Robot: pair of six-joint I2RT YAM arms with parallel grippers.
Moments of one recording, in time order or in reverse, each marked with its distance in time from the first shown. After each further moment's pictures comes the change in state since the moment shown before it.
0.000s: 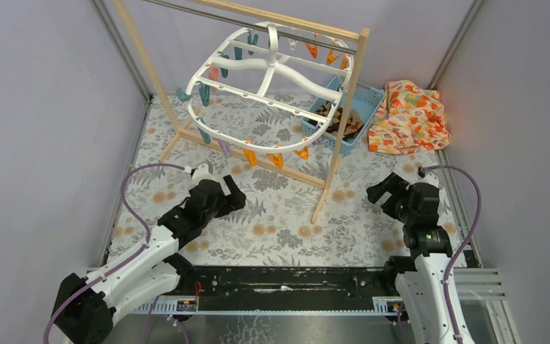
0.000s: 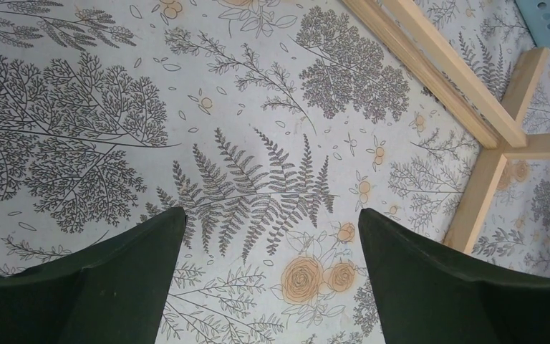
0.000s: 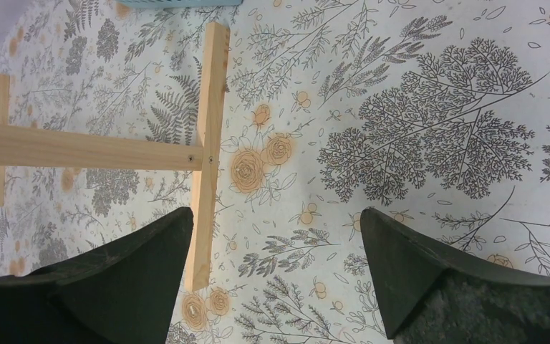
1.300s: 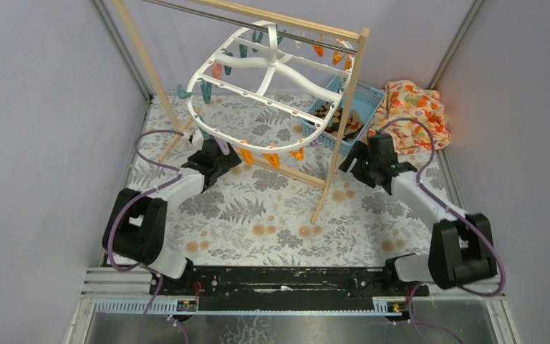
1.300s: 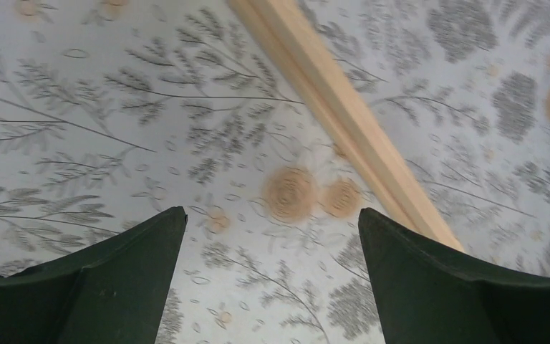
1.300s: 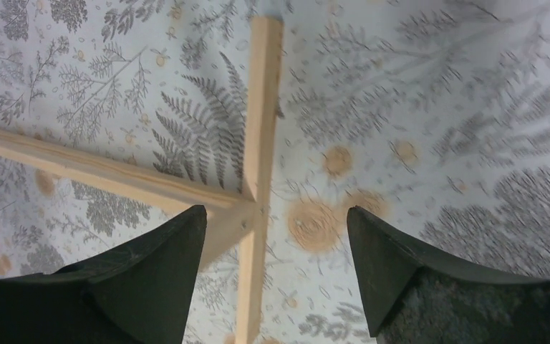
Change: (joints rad) left arm 0.282 0.669 0.354 0.236 -0.032 0.027; right arm 0.237 0.752 0.311 0.205 0.088 0.096
